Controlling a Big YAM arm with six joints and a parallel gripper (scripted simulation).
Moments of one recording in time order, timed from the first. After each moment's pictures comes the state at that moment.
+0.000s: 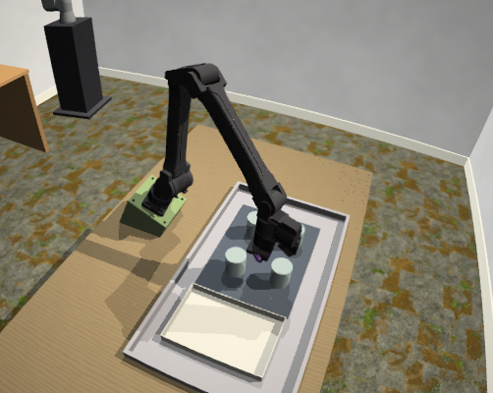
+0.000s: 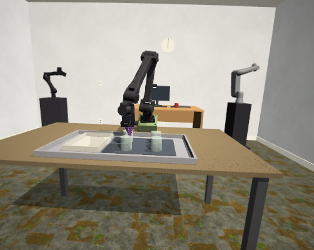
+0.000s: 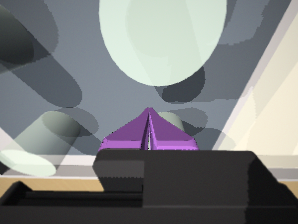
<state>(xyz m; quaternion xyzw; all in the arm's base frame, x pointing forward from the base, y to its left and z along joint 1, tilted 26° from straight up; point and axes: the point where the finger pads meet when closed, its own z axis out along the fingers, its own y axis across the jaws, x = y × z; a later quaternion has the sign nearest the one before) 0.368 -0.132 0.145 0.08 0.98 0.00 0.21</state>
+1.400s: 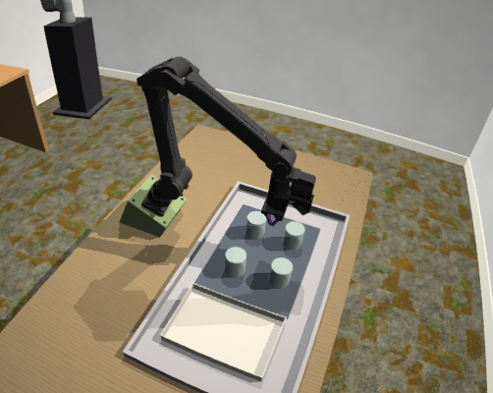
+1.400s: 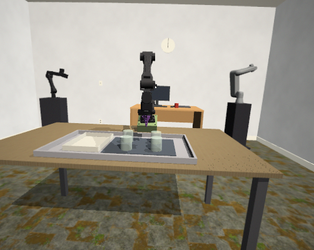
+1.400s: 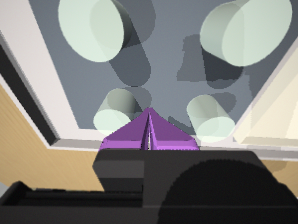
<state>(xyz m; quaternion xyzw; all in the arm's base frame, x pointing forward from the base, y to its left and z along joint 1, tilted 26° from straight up) 0.350 -0.029 0.211 0.04 0.98 -0.02 0.21</state>
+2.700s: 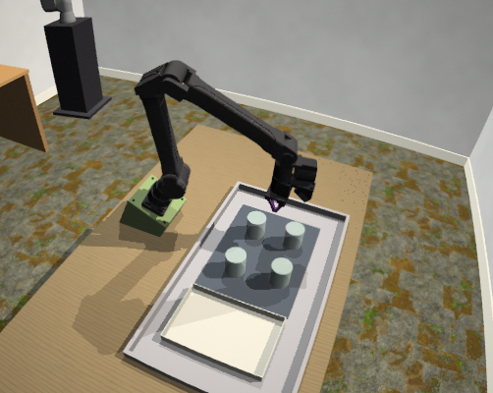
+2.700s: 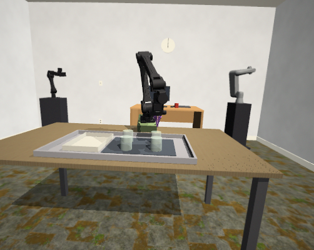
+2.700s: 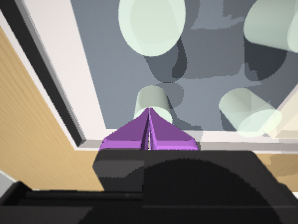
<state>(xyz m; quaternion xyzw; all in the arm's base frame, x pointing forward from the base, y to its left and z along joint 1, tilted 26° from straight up) 0.351 0.038 0.205 0.06 0.98 -0.01 0.20</state>
